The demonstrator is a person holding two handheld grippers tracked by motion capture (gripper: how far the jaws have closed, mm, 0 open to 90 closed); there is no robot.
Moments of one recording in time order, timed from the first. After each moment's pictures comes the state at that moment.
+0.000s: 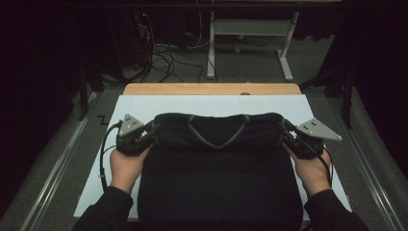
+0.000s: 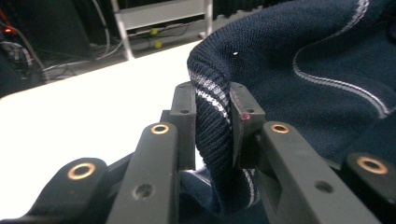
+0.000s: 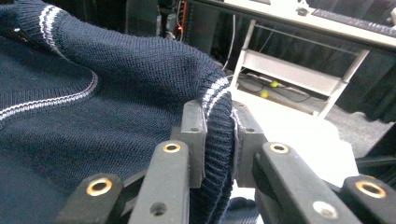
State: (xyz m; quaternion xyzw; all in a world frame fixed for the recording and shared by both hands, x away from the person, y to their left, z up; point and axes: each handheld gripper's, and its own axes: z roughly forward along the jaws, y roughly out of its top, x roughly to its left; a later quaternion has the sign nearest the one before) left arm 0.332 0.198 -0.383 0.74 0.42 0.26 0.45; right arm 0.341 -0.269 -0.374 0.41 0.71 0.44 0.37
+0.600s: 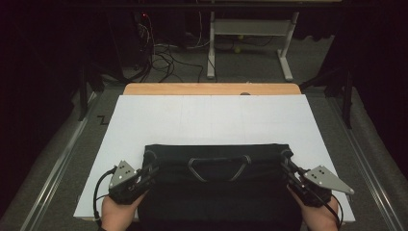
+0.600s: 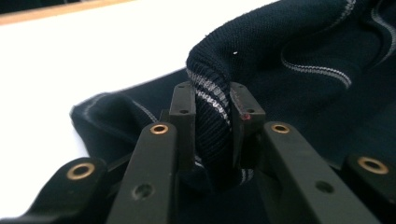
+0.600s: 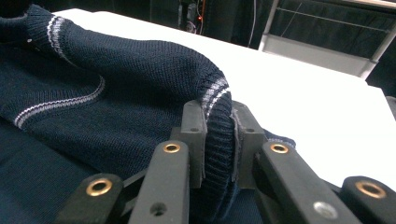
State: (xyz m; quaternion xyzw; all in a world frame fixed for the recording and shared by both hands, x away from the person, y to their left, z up) left arm 0.239 0.208 -0.433 0.77 0.41 0.20 0.45; right arm 0.247 -0.280 -0.423 0.41 0.72 0.46 0.34
